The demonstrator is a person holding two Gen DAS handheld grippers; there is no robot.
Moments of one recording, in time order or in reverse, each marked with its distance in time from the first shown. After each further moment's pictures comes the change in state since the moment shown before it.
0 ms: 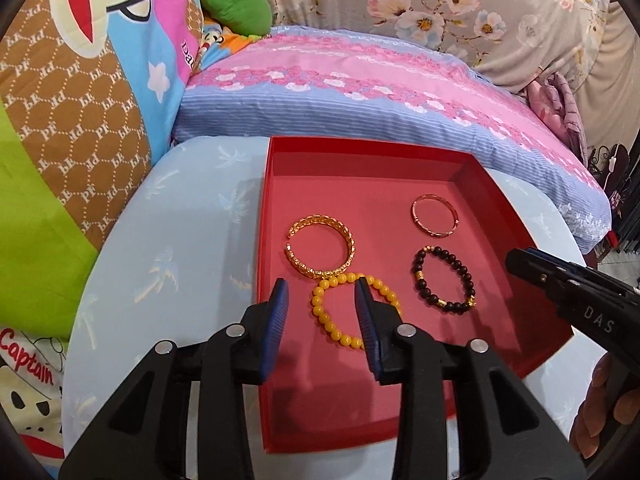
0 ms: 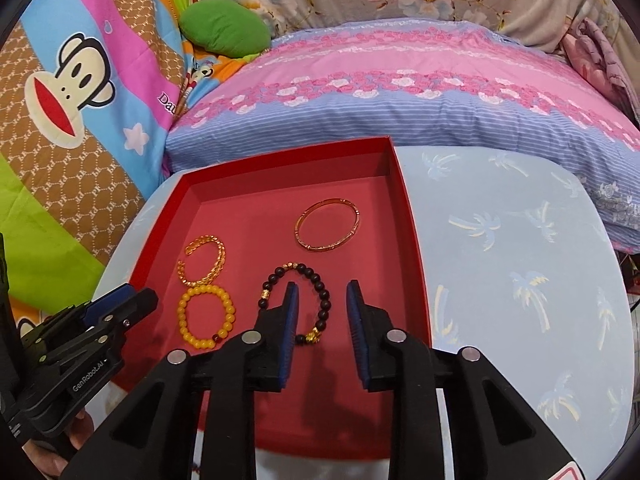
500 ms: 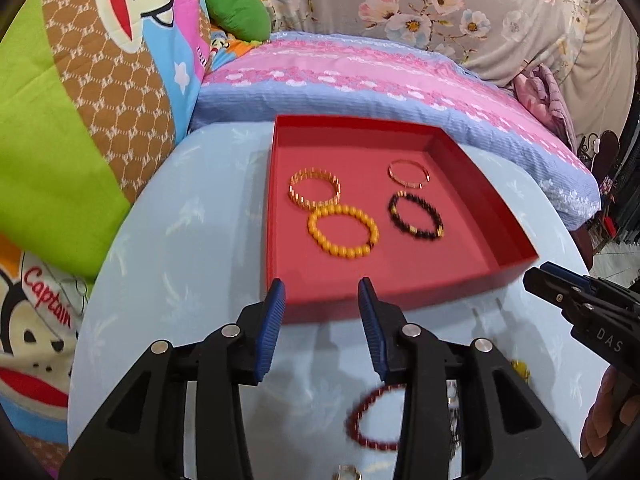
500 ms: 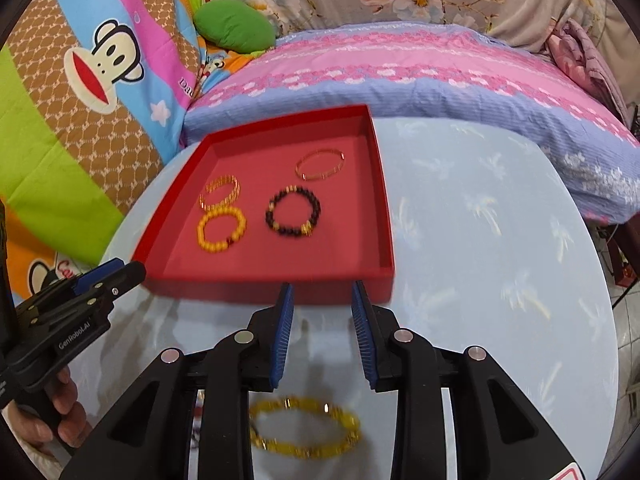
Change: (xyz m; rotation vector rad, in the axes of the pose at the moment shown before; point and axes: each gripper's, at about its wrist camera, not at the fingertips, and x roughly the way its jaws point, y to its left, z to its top) left arm -0.056 -0.007 -0.062 0.017 -0.004 0.004; right arm -0.065 -0.008 -0.078 -0.020 0.008 -0.015
